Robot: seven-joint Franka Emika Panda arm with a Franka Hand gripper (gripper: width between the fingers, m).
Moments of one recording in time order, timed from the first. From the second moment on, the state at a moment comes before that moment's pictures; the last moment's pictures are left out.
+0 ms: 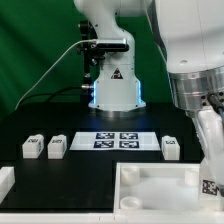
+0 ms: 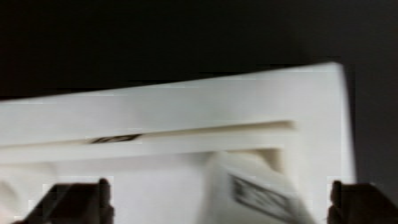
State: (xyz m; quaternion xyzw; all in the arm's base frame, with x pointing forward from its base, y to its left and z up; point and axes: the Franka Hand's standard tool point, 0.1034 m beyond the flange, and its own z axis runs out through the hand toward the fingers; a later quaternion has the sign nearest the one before) arm 0.617 0.127 0.065 -0.74 0.67 0.09 0.06
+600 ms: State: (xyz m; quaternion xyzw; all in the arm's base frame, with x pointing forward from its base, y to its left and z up) arm 0.624 0.120 0.065 -0.94 0.33 0.06 0.03
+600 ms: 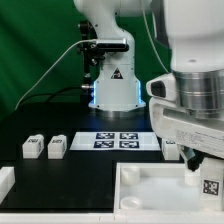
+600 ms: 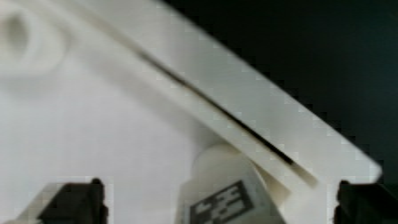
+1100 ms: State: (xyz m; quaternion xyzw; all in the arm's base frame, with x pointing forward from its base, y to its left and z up) arm 0.642 0.110 0.066 -0.96 0.27 0.03 0.03
